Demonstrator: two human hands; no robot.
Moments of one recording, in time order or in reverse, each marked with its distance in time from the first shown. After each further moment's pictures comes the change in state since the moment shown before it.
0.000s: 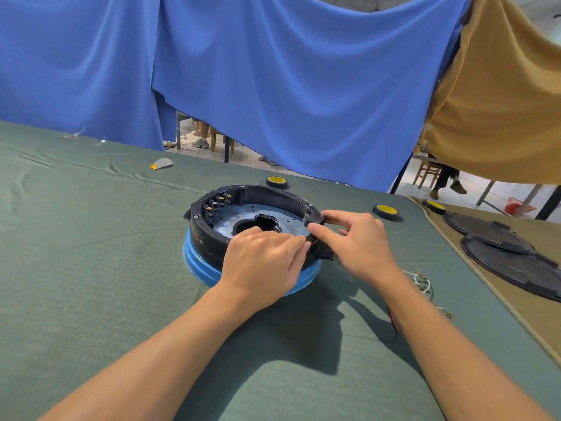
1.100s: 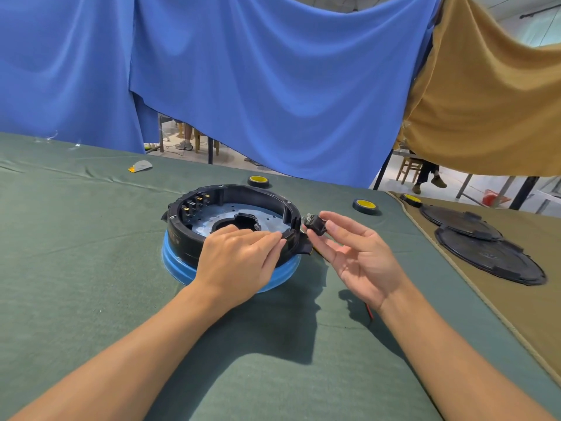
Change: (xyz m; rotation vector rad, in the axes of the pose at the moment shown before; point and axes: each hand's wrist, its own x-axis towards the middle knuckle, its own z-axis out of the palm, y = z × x) left_hand -0.003 -0.005 0.005 0.038 0.042 0.046; right_hand -0.034 0.001 -0.028 1.479 -0.192 0.379
